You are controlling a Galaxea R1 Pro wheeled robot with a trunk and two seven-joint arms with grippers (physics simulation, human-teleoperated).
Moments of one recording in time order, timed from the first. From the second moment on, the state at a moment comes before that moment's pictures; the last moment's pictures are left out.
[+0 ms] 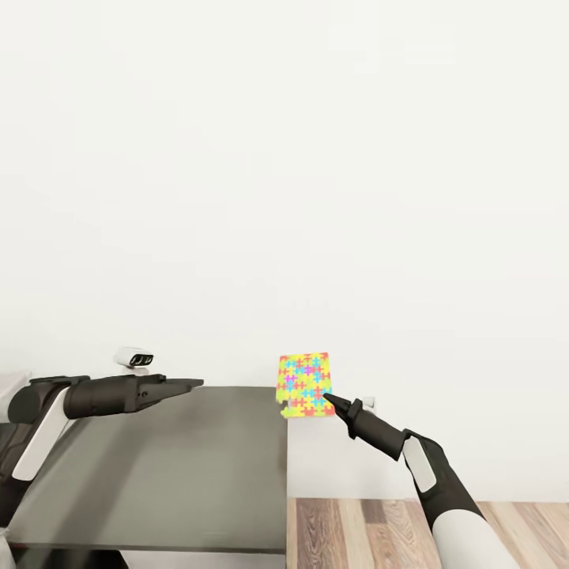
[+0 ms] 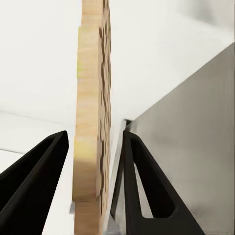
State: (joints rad) left arm -0.52 0.42 -0.01 -1.45 0.56 1.04 -1.34; right arm -0.59 0.05 -0.38 -0.71 -0.44 0.79 0.88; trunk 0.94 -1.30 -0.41
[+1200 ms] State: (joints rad) left arm -0.52 0.41 -0.01 -1.45 0.55 1.04 -1.34; right arm -0.59 0.07 -0.37 -0.71 -0.44 0.70 0.89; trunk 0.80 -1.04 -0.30
